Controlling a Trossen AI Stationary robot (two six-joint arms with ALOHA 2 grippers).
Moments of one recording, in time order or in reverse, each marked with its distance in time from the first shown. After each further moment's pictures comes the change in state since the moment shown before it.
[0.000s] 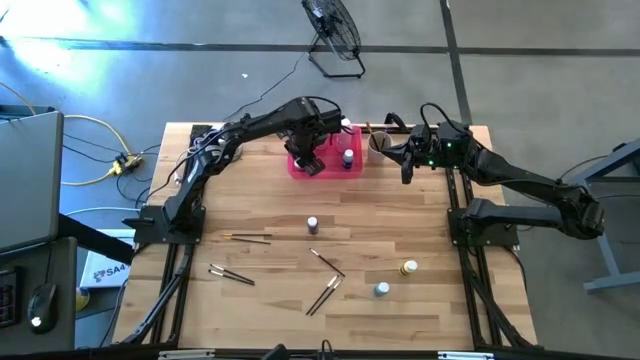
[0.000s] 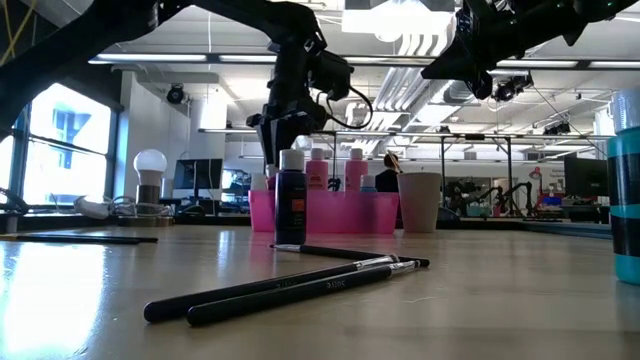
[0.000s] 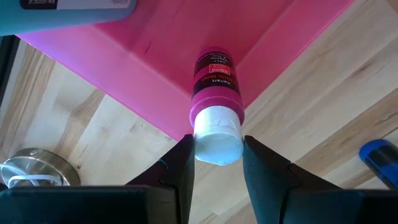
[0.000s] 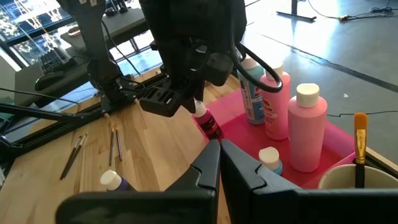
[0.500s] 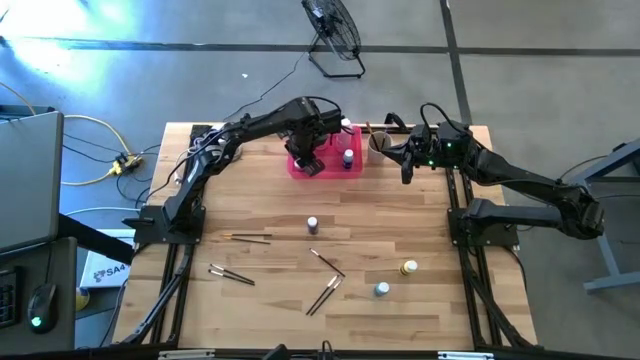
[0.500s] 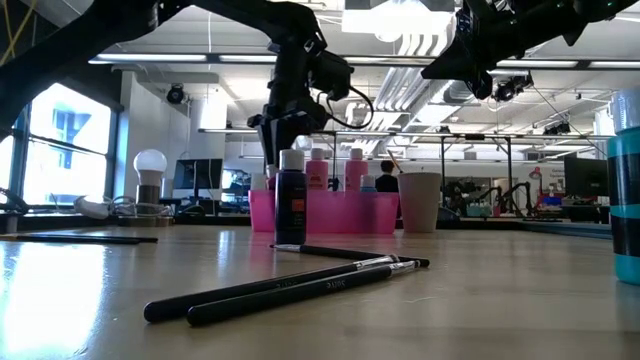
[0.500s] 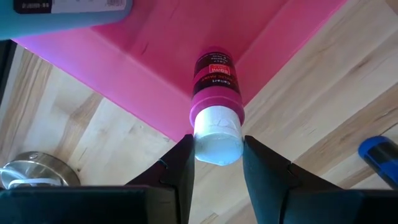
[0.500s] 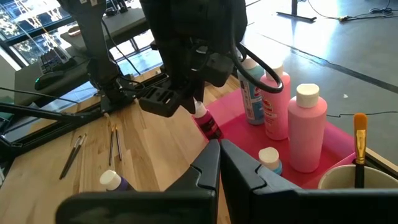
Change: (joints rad) left arm 0.000 0.000 0.000 0.006 0.008 0.019; right arm 0.000 0.000 0.000 0.000 0.000 -0.003
